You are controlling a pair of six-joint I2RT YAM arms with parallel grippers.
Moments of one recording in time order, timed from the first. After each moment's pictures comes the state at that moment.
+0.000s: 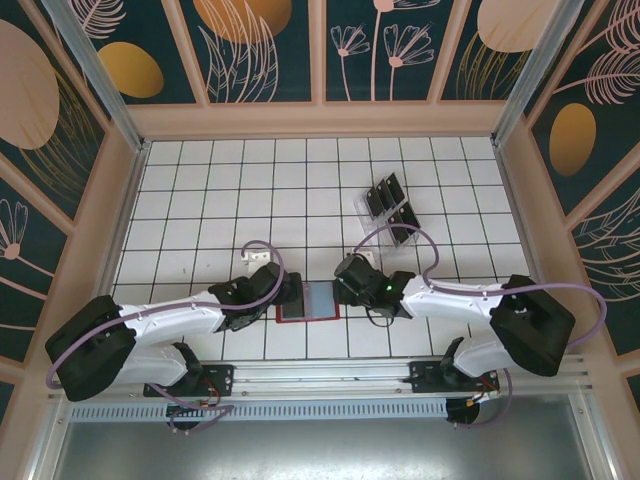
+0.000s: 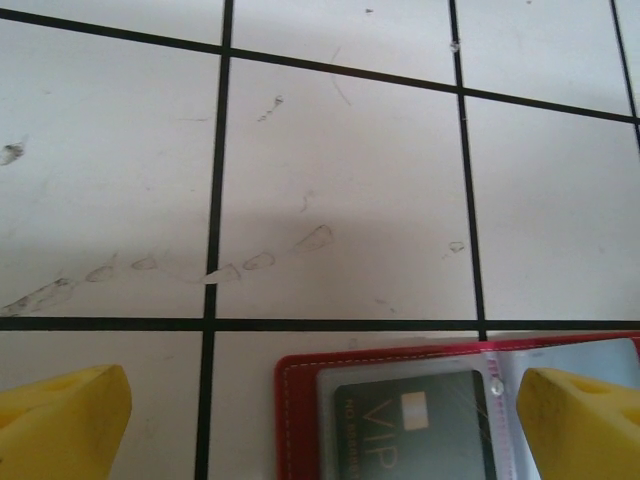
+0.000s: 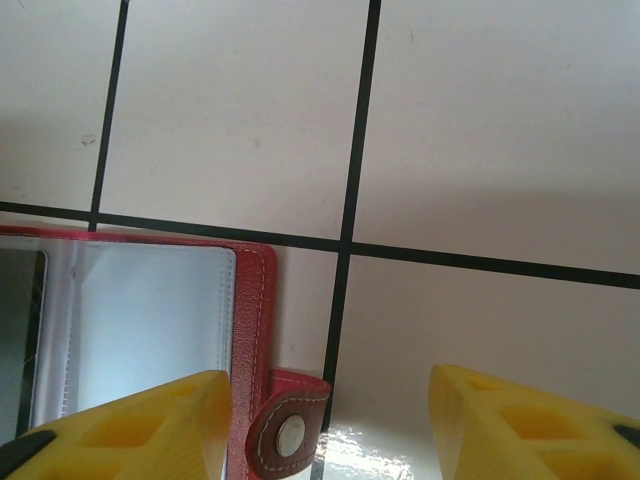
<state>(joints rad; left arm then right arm) -0.92 1.27 0.48 -0.13 -0.37 -0.91 1.00 1.38 0.64 -0.28 0.23 0.81</state>
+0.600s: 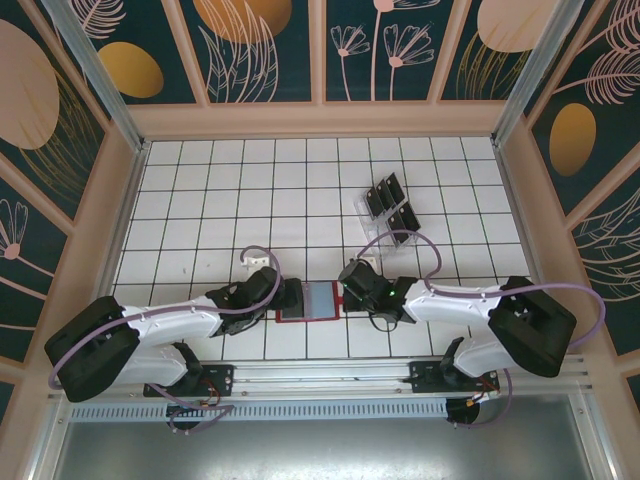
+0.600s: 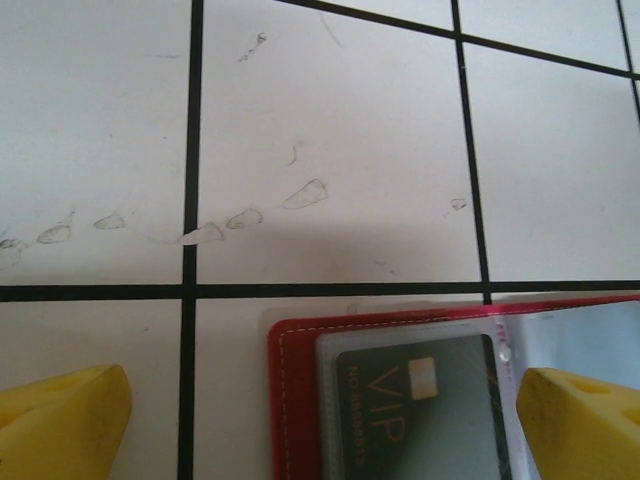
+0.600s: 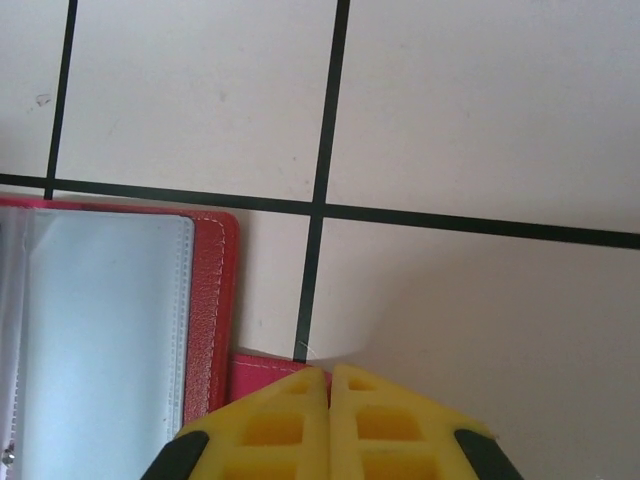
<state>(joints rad) -0.90 1.27 0.40 -0.01 -0.29 -0.90 1.00 1.37 0.57 -0.22 0.21 0.82</state>
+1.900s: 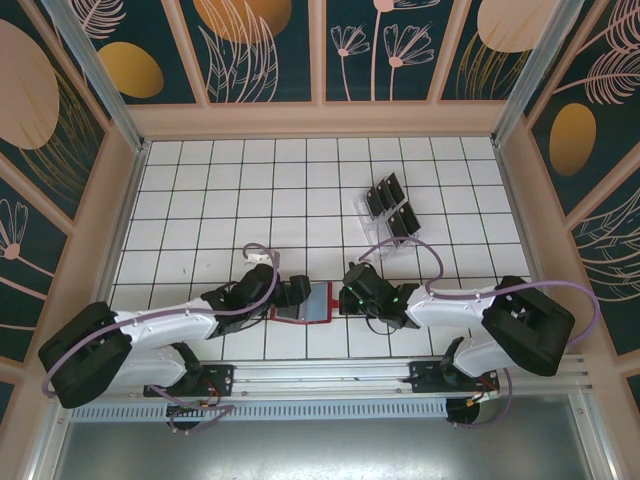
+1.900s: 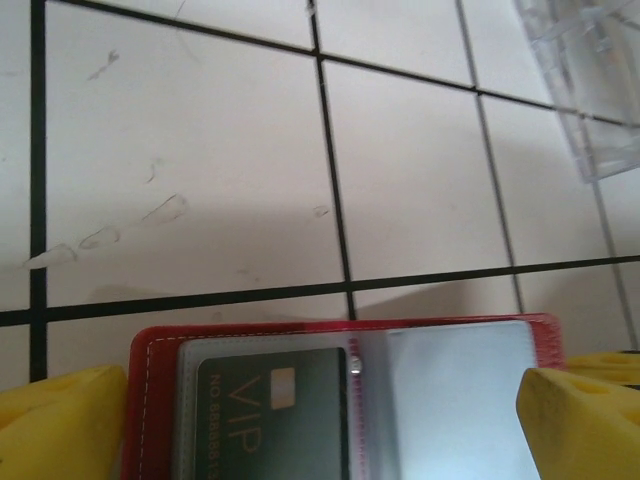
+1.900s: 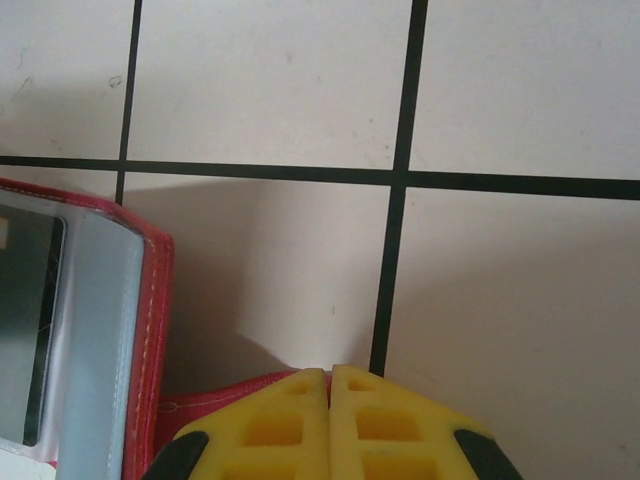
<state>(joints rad) -0.90 1.21 0.39 0.10 -0.16 -0.89 0.99 1.38 0.48 0.00 0.08 0.88</state>
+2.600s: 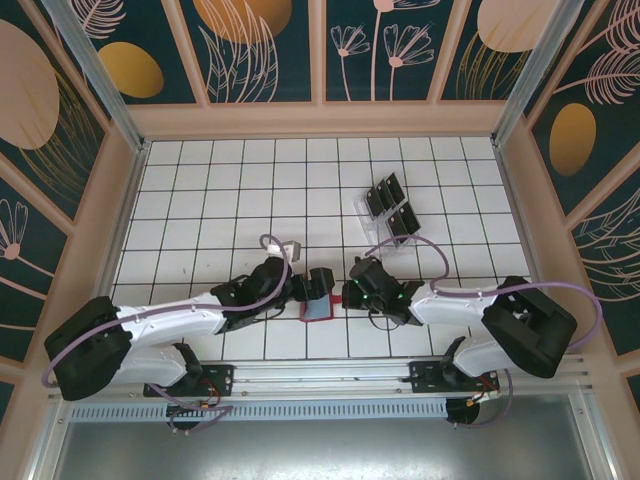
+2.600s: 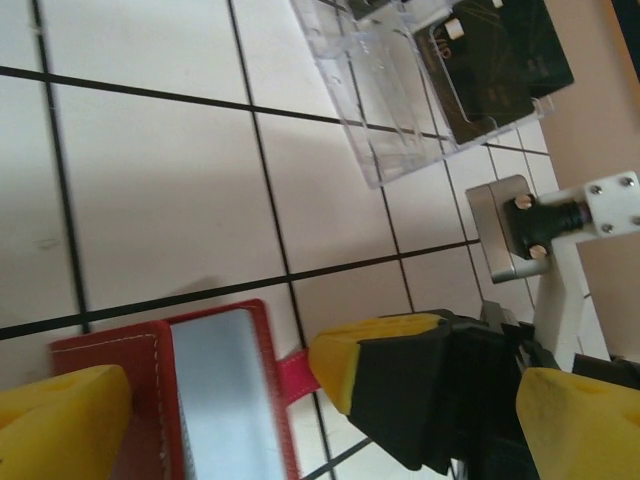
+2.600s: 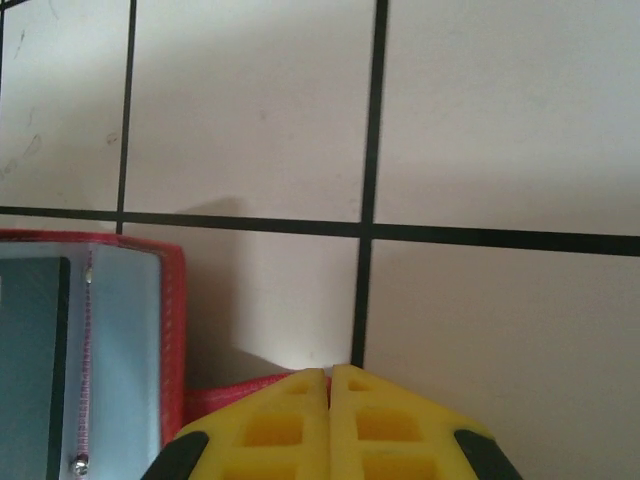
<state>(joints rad) -0.99 1.27 0.52 0.19 -0.06 -0.96 0.92 1.36 0.46 0.04 0.04 0.89</state>
